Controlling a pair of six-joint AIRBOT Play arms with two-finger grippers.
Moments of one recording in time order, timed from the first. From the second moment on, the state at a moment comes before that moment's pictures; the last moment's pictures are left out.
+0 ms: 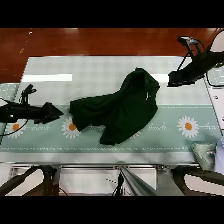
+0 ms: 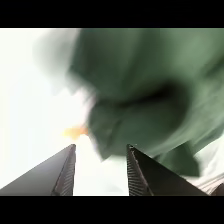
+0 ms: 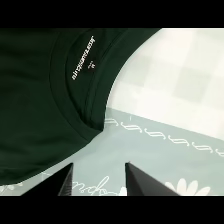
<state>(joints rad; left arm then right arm) 0.33 -1.13 0.67 0.84 -1.23 -1.23 0.06 -1.39 1.51 -1.44 1.49 1.42</state>
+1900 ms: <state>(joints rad) 0.01 -1.34 0.58 0.70 -1.05 -1.13 -0.12 -1.15 1.05 -1.30 1.46 1.43</state>
